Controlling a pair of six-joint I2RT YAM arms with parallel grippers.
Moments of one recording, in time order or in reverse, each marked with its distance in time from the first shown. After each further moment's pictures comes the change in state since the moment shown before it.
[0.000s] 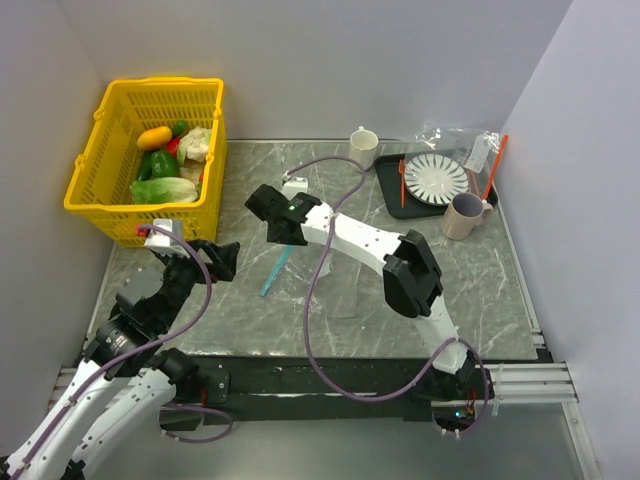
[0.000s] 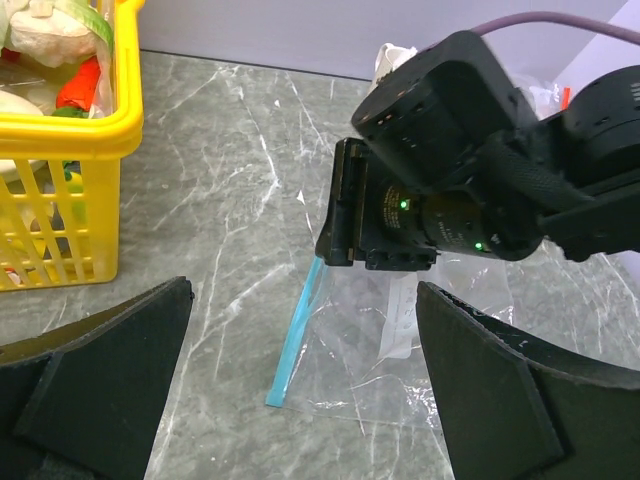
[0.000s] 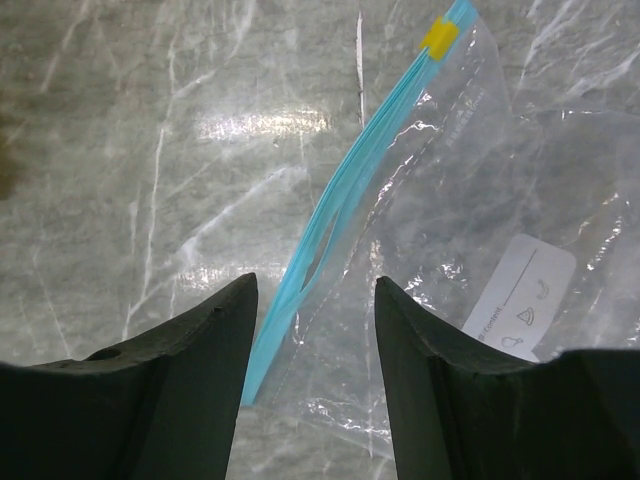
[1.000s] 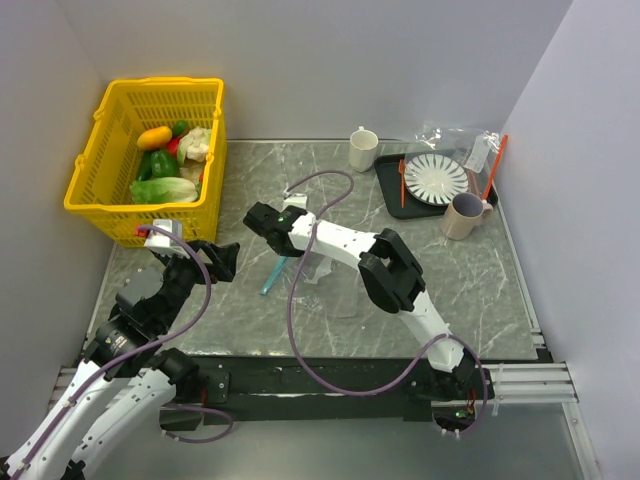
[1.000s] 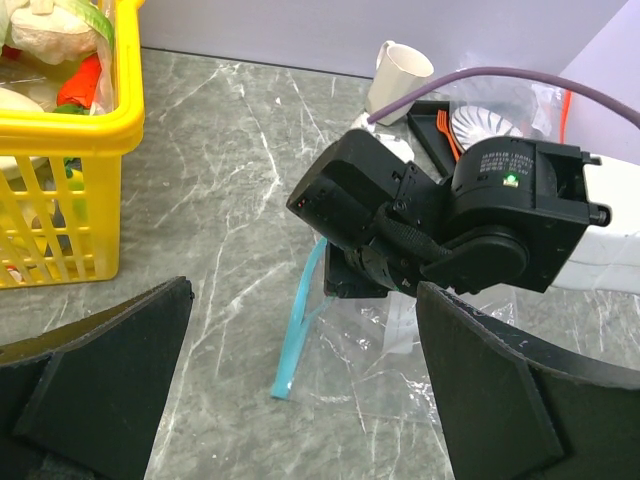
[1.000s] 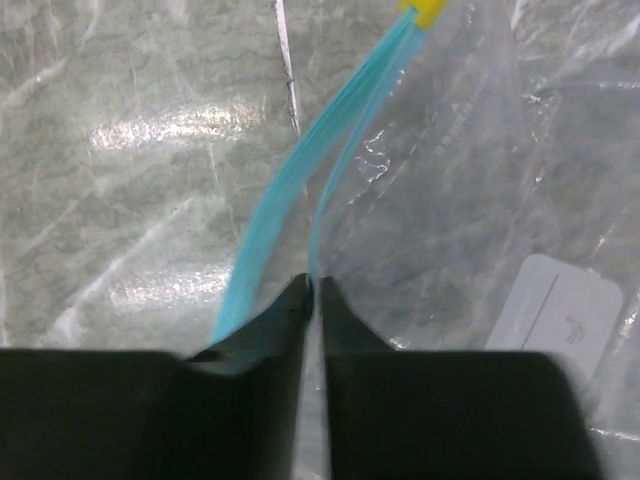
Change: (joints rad) left arm 0.000 -0.005 0.000 -0.006 0.000 0.000; right arm 0.003 0.157 0.000 -0.022 0.085 0.052
